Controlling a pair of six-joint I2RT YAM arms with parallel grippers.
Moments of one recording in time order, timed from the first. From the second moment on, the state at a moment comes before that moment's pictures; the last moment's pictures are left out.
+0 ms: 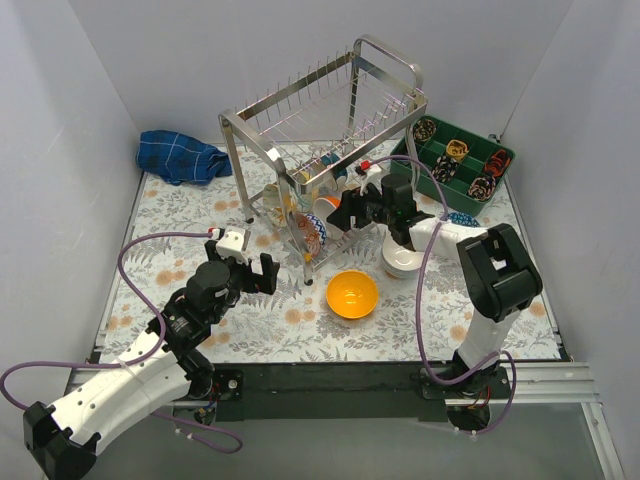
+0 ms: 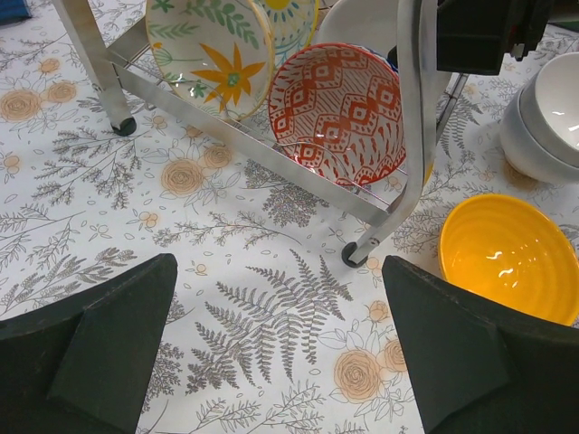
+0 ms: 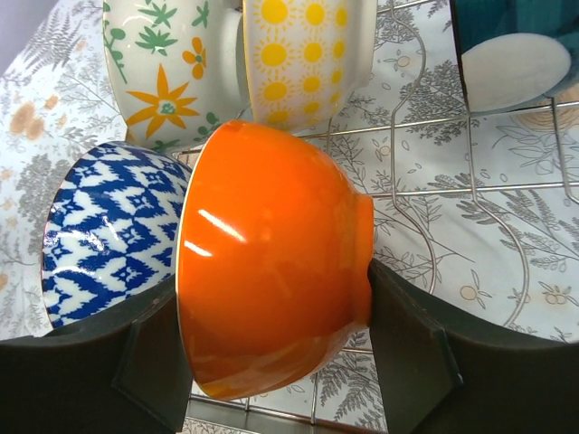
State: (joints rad) left arm -0.72 0.61 0.48 -0.16 -0.33 -0.24; right arm 0.48 1.80 1.01 0.41 -0.50 0.26
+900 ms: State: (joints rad) left arm -0.72 0.63 0.48 -0.16 -0.22 -0.24; right arm 0.51 1.51 0.93 0.32 -0.22 0.16
